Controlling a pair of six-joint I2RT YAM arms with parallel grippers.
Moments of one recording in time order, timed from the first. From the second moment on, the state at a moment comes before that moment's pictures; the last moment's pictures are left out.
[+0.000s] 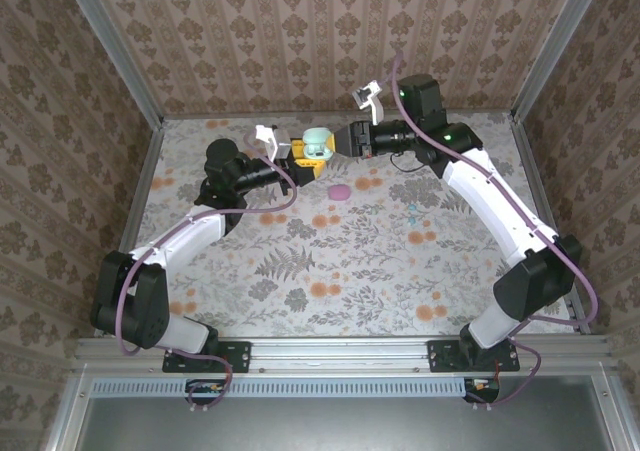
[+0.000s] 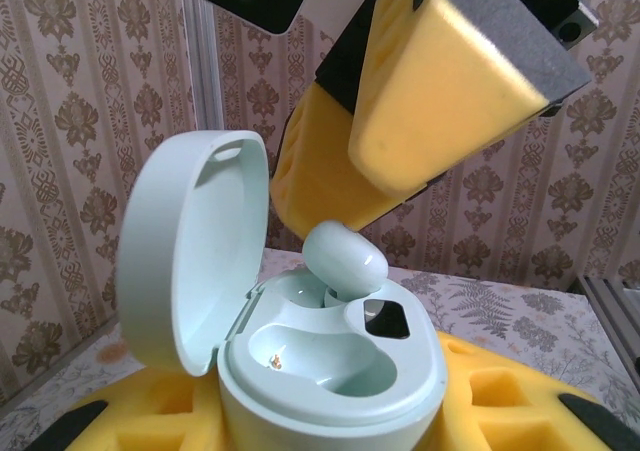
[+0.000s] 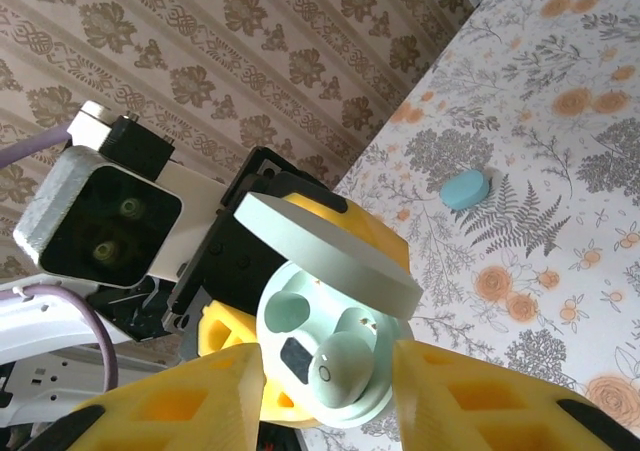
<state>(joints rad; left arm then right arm) -0.43 1.43 0.92 0.64 0.94 -0.10 0.40 1.60 1.67 -0.54 -0.80 0.40</state>
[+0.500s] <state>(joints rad) -0.44 1.43 0.94 0.64 0.94 -0.10 0.40 1.60 1.68 -0.56 -0.79 0.42</state>
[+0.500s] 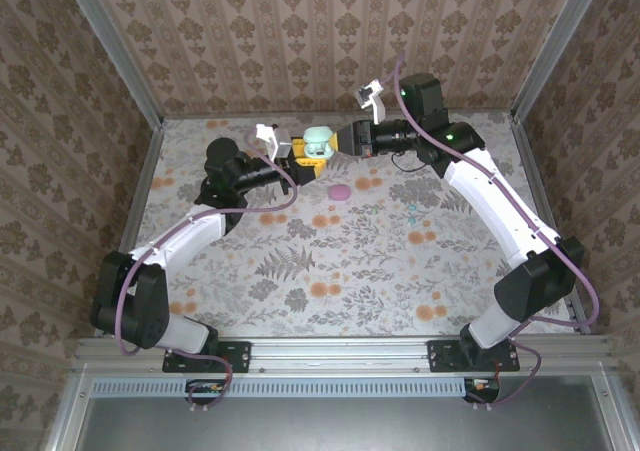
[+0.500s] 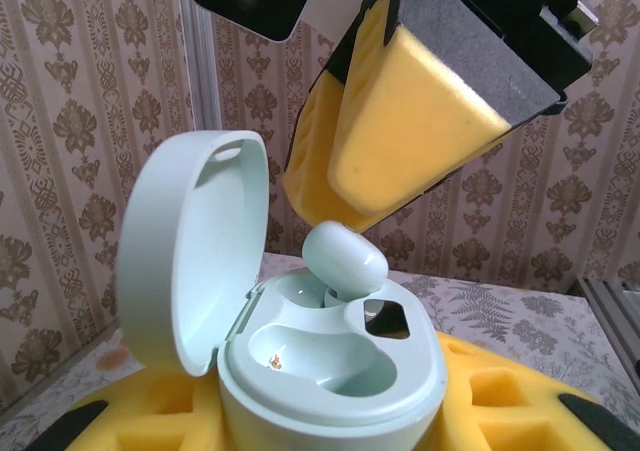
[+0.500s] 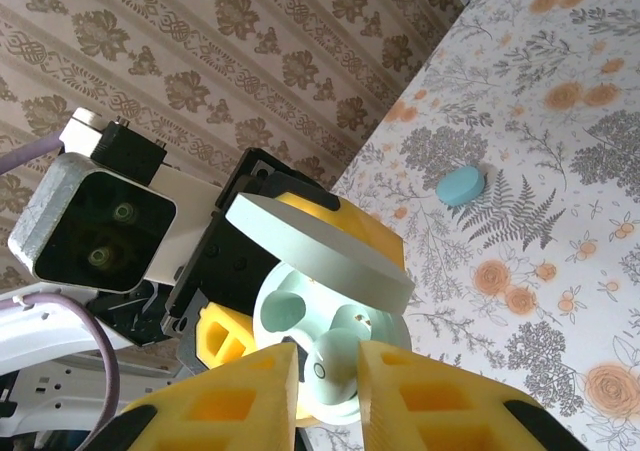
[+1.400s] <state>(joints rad) -0.44 1.44 0.94 0.62 0.93 -0.08 0.36 1.53 1.65 -0.59 -0.73 0.39</state>
